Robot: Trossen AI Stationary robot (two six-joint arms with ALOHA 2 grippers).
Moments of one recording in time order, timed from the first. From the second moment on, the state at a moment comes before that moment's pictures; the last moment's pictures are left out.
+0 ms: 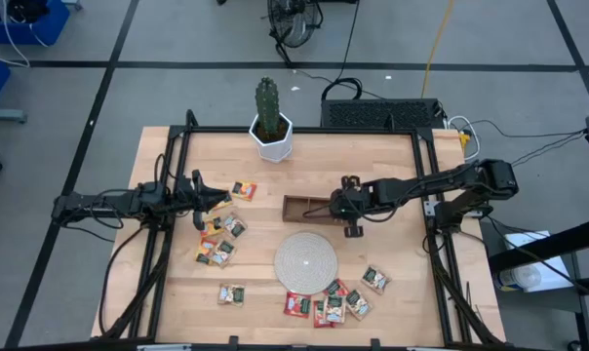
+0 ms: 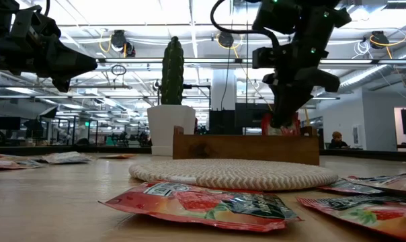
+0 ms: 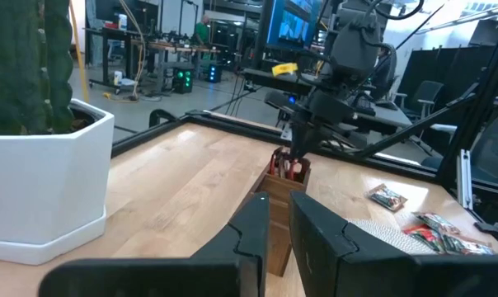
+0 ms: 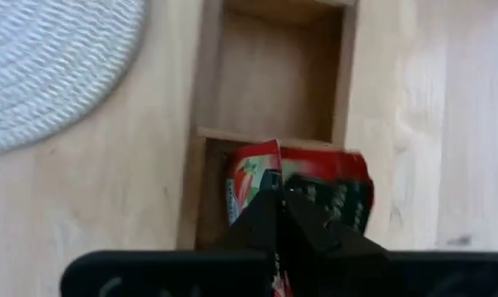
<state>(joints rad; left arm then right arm) 0.01 0.07 0.02 0.06 -0.18 -0.19 0.02 1.53 0.96 -0.63 0.22 -0.09</state>
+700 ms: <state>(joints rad) 0.01 0.07 0.02 0.06 -0.18 -0.19 0.05 1.53 0.96 -0.64 0.36 0.09</state>
